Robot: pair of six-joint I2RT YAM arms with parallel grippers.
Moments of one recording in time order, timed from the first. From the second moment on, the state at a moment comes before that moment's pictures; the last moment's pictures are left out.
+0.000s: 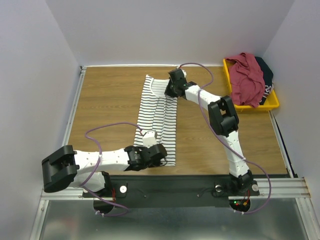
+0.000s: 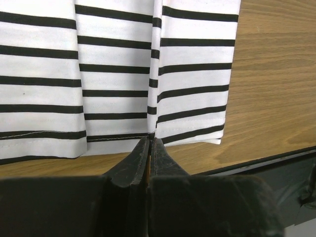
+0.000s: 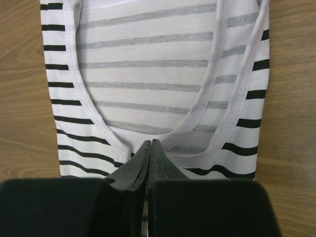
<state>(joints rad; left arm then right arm) -1.23 1.24 0.60 -0.38 -0.40 -1.20 0.50 2.38 1.93 -0.26 0.09 0.74</state>
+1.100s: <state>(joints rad) -1.23 1.23 0.58 -0.41 -0.39 -1.23 0.53 2.41 1.96 -0.26 0.09 0.74</state>
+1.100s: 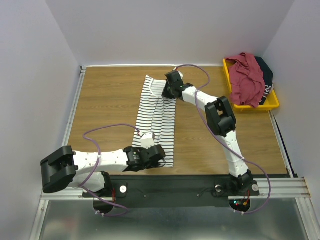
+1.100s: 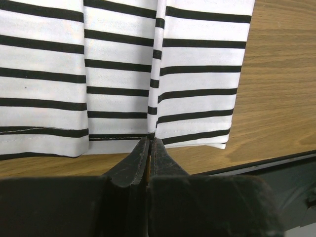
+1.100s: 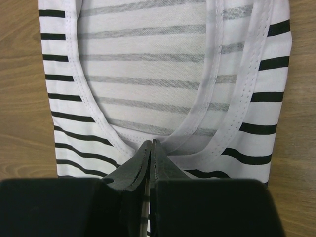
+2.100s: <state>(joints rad) -0.90 0.98 0.94 -0.61 -0.49 -0.99 0.51 2.23 1.97 -0.26 0.15 0.66</state>
